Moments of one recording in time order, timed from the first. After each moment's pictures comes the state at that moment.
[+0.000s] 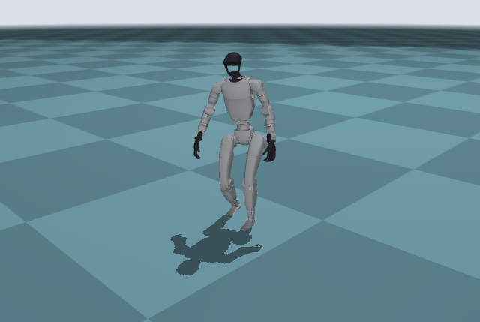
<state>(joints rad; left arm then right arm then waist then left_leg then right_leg) -0.03 0.30 -0.23 1.01 0.12 -0.11 -0.04 -0.08 -0.49 0.18 0.98 -0.08 -0.08 0.08 0.06 -0.02 0.12 -0.56 -0.17 0.01 0.61 -0.31 0.01 -0.35 -0.12 -0.03 0.87 -0.73 0.00</state>
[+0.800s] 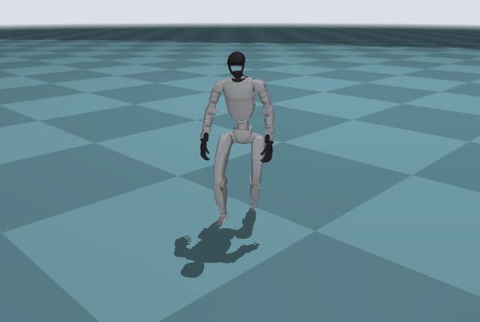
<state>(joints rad) -0.08 0.28 -0.32 0.99 -0.01 -0.12 -0.01 -0.11 -0.42 0.34 0.98 -0.09 -0.08 0.07 -0.09 0.05 0.14 -0.09 -0.05 0.10 0.45 -0.65 0.06 -0.59 -0.16 -0.22 0.72 -0.36 0.09</state>
